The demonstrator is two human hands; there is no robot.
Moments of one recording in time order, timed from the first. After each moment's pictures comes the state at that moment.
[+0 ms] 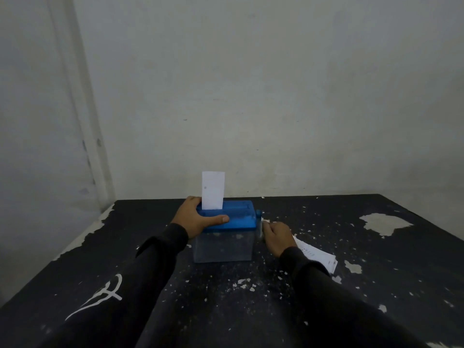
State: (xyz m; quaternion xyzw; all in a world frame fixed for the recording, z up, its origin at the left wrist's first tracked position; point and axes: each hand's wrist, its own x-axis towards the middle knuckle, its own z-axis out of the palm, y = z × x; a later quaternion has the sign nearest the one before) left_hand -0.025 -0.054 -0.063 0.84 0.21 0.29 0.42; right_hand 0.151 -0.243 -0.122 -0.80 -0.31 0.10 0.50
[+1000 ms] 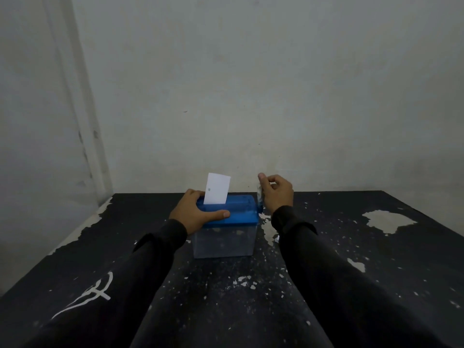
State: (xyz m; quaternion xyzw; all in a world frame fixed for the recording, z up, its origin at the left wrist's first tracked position) left_hand -0.017 -0.041 -0.071 0.85 0.22 0.30 0.38; right_hand 0.173 -0.194 -0.050 -0.68 -0.27 -0.04 0.68
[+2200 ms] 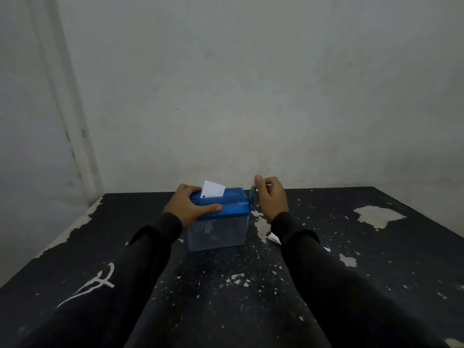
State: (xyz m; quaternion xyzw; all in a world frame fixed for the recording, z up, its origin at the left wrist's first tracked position) left_hand -0.003 -0.032 -0.069 0.85 0.23 0.31 0.36; right_hand 0.162 -0.216 -0.059 -0.67 -0.32 0.01 0.66
